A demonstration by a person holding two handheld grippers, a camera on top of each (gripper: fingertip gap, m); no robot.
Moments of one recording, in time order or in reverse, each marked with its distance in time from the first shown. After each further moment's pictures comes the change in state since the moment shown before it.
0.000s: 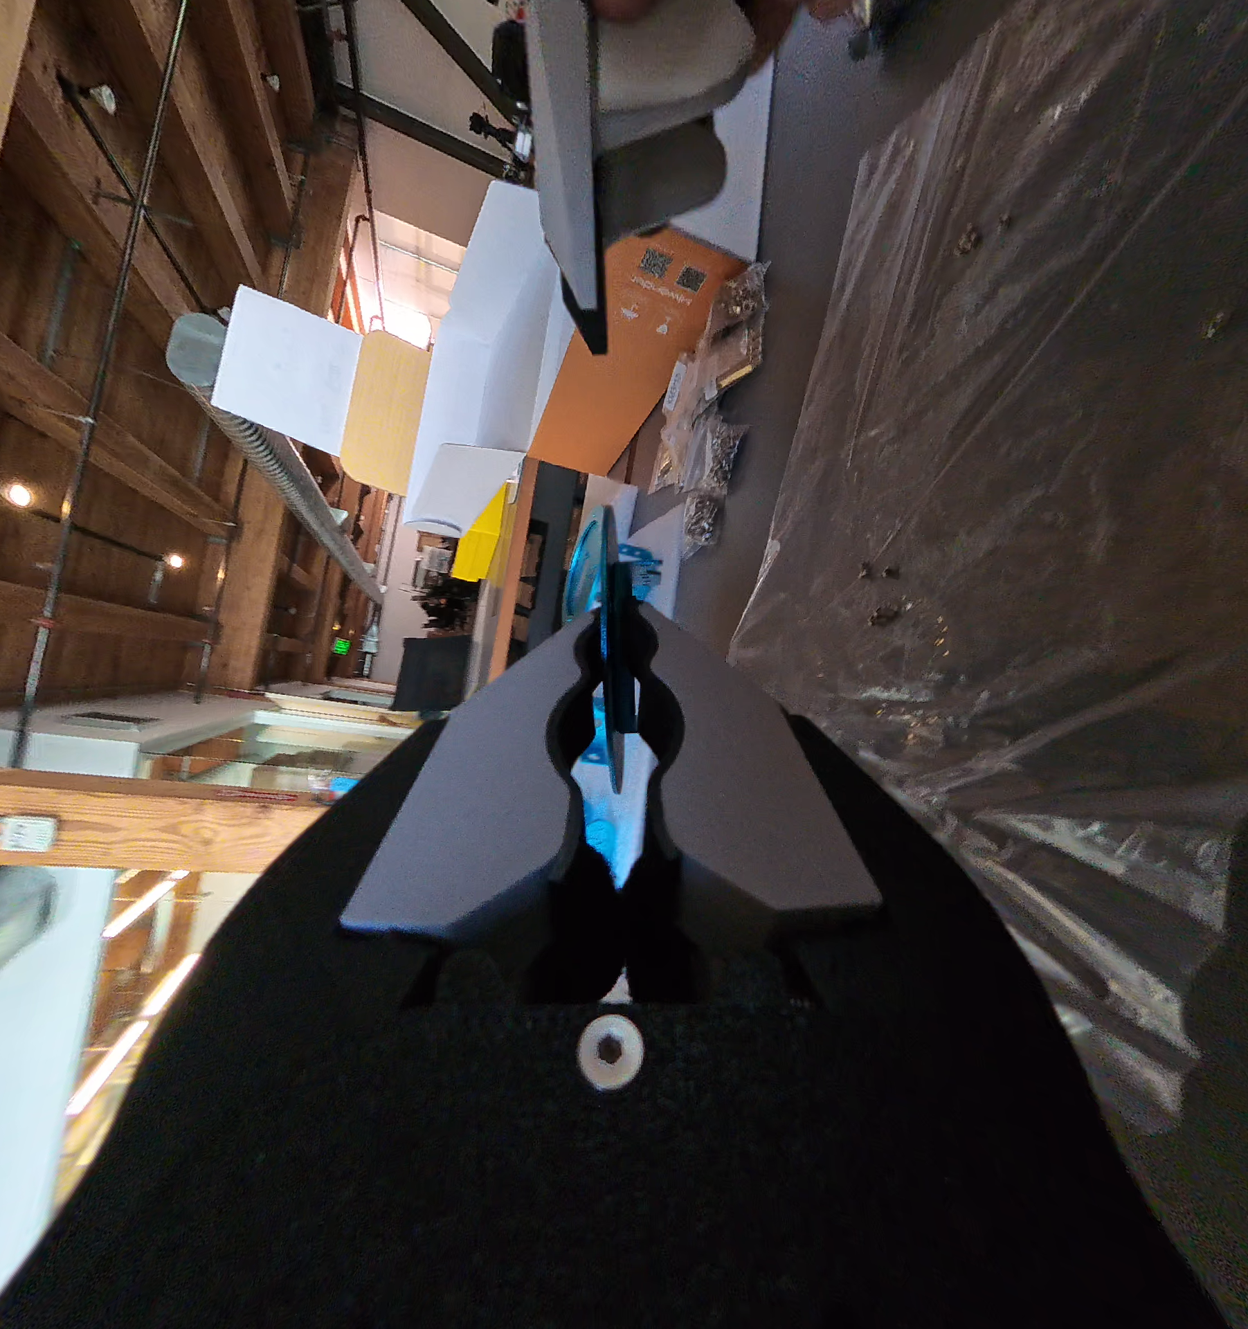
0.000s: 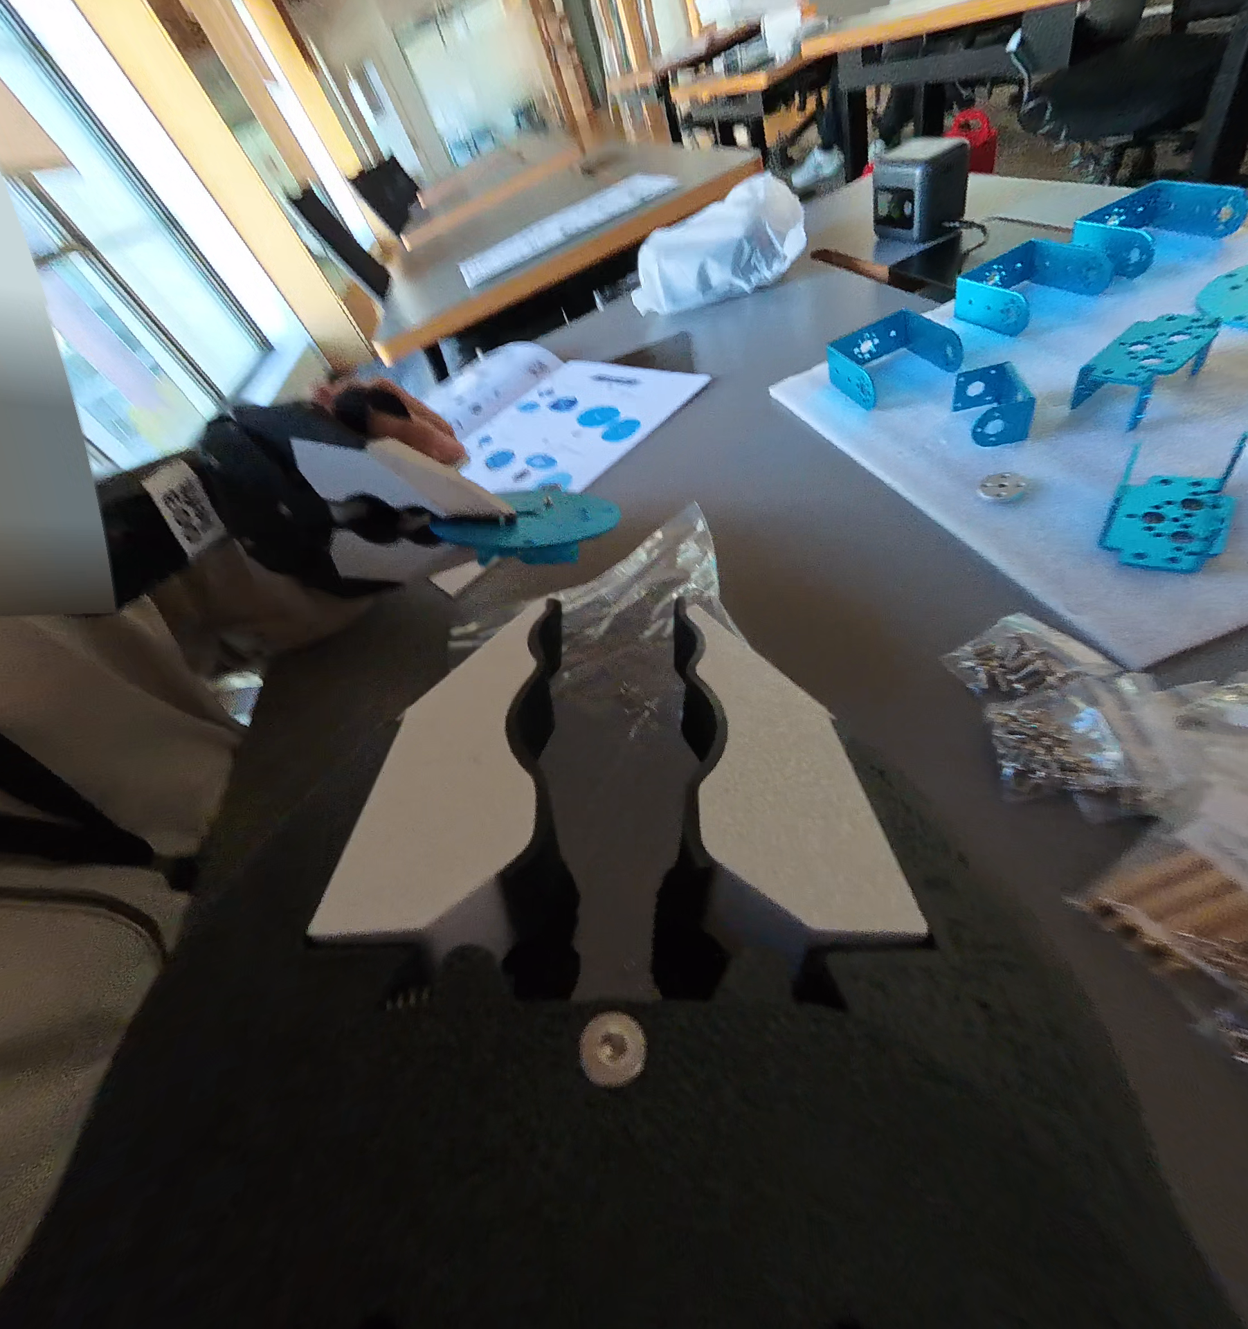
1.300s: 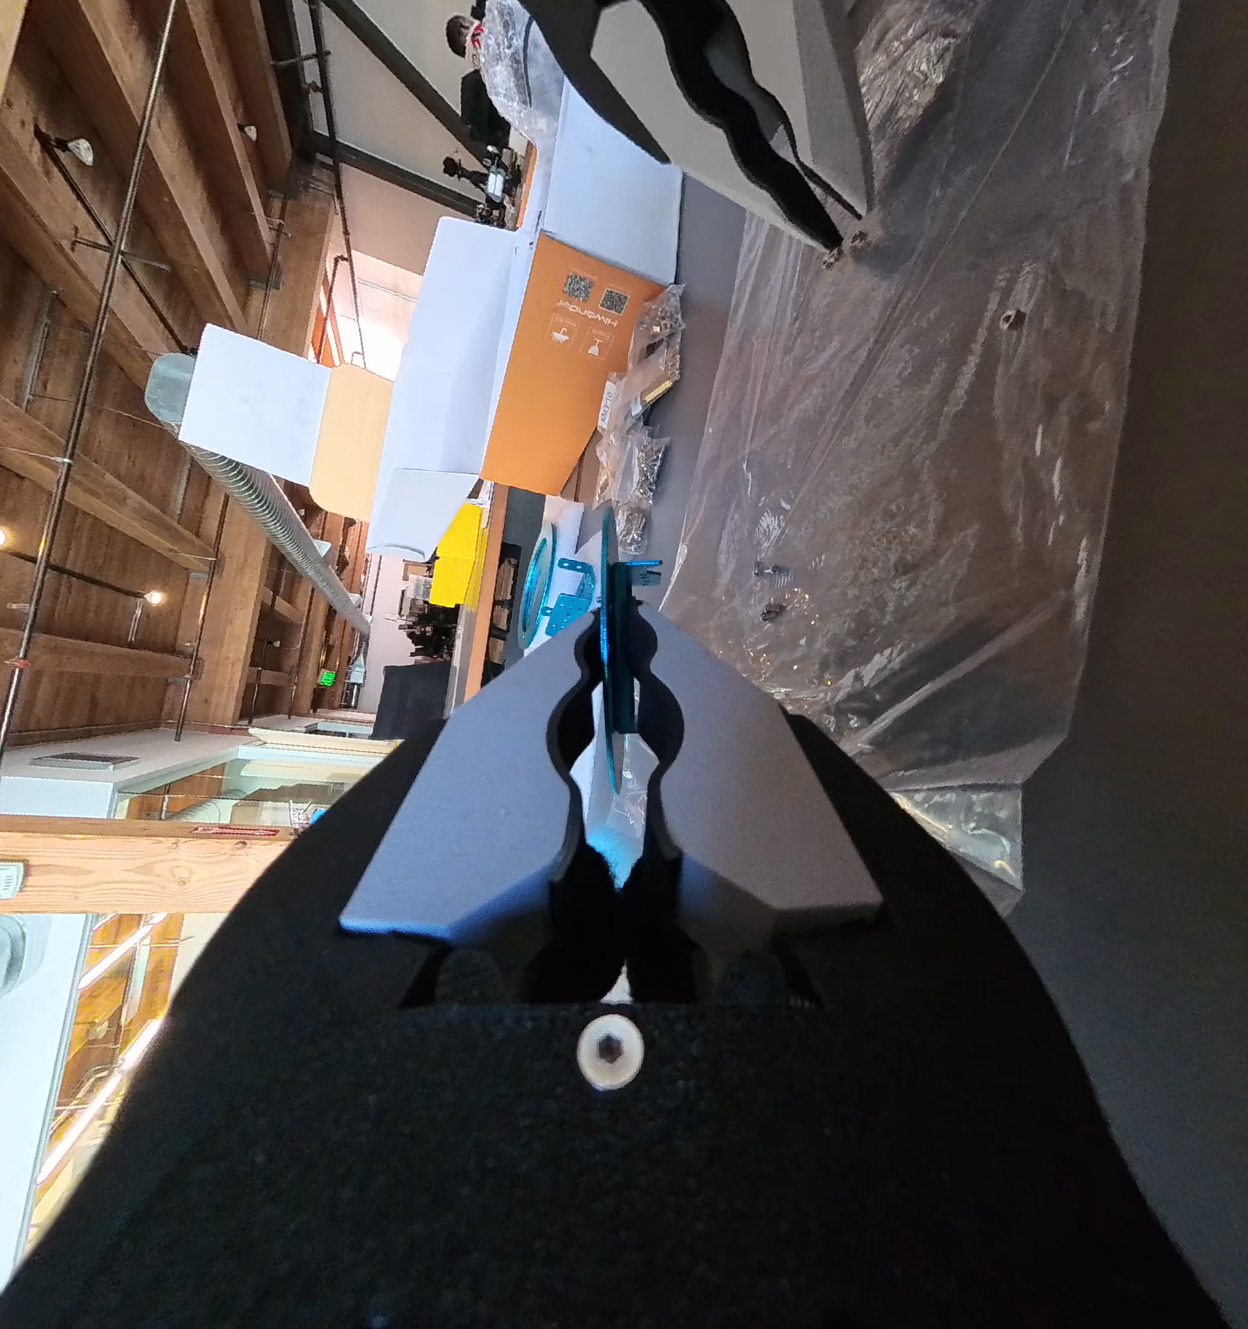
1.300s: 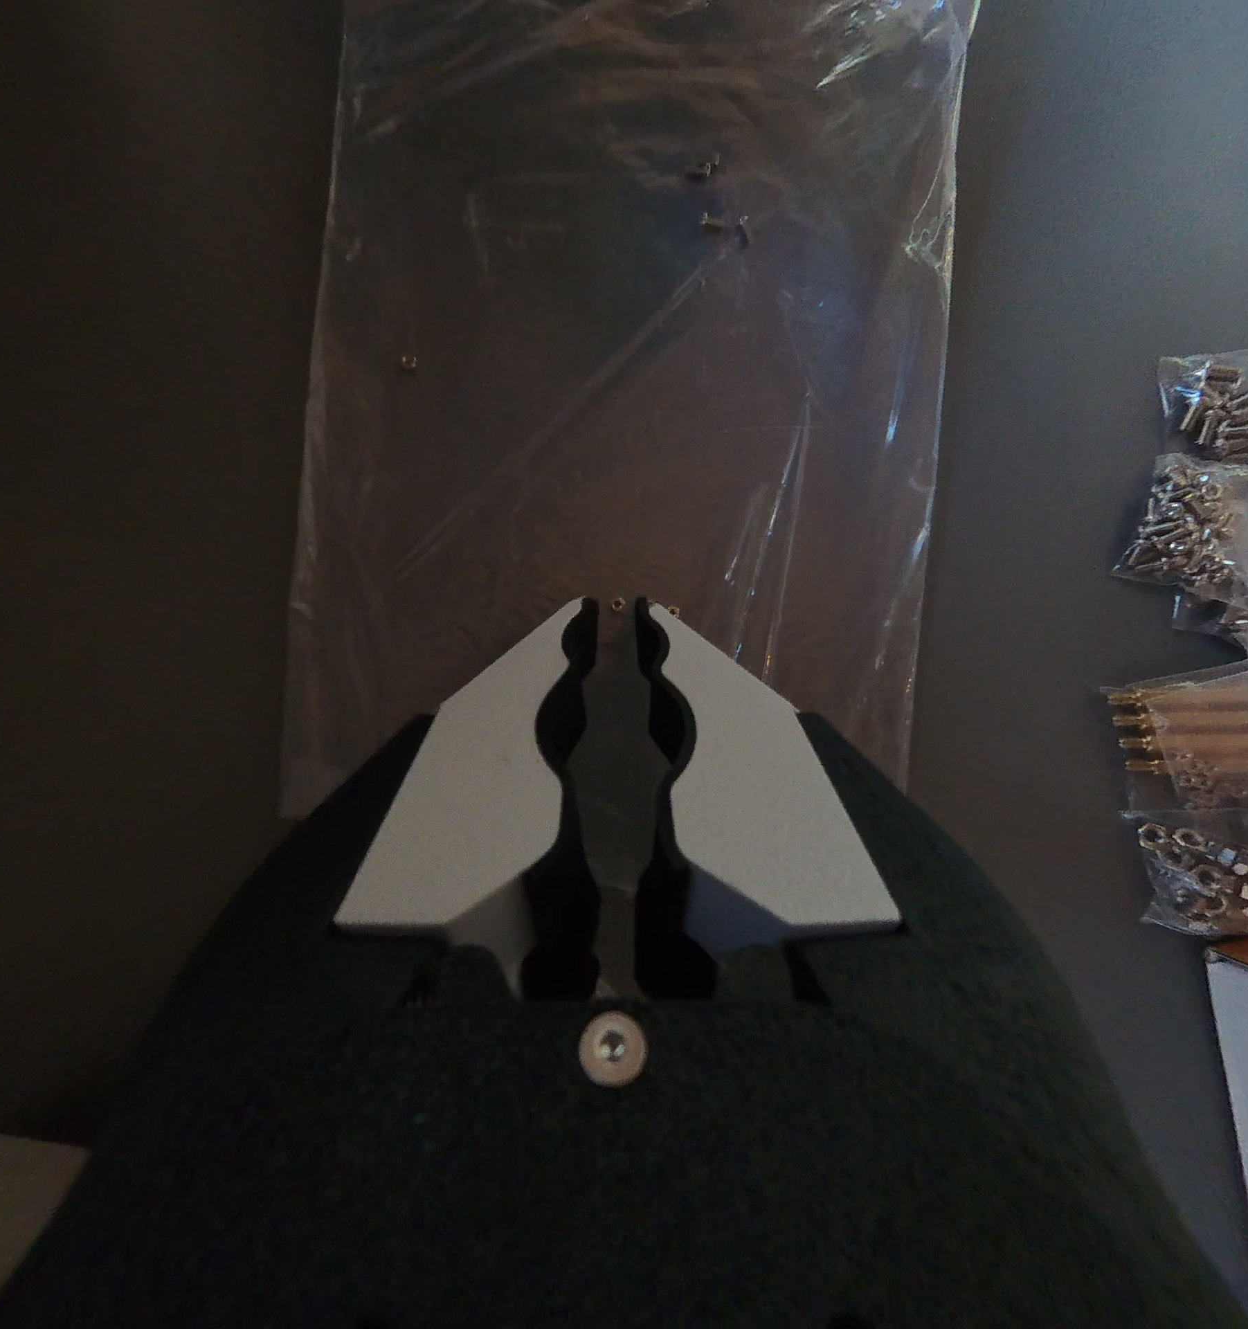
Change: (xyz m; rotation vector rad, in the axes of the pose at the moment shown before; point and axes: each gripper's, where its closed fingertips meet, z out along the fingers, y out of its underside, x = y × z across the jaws) left arm 0.036 0.000 -0.006 0.035 0.034 0.031; right arm 0.005 0.132 -0.030 -0.715 0.040 -0.449
